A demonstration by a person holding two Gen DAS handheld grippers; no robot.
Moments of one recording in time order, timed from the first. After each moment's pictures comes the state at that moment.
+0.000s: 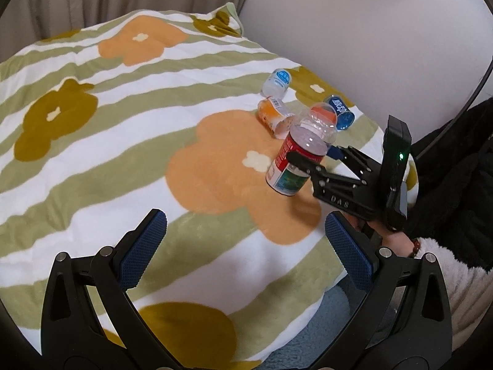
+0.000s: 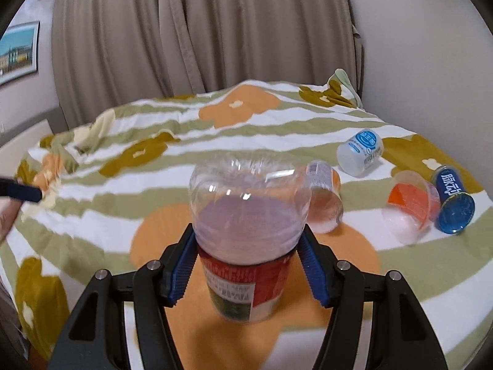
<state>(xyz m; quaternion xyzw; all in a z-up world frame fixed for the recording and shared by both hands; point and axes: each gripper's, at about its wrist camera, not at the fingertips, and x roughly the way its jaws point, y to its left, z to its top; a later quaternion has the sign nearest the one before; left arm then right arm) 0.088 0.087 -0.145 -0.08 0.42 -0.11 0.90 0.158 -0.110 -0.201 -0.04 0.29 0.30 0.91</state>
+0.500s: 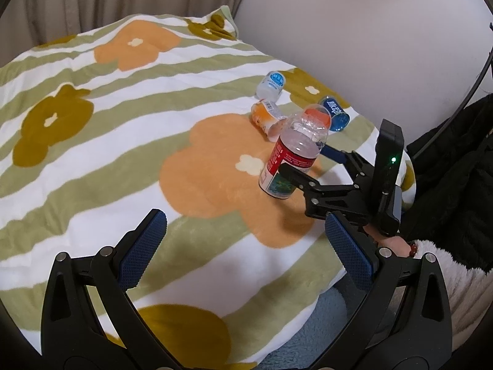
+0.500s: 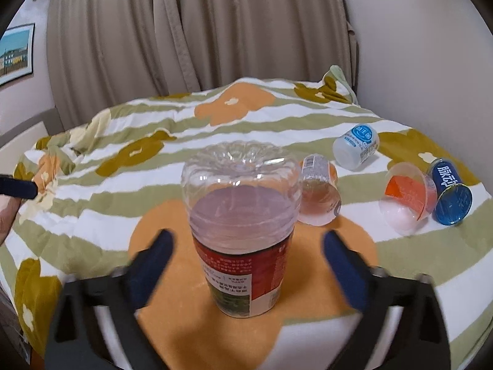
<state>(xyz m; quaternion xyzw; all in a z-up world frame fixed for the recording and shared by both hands) 0.086 0.080 -0.140 -0.08 0.41 -0.11 0.90 0.159 -0.114 -0.200 -0.02 0.29 0.29 0.91</state>
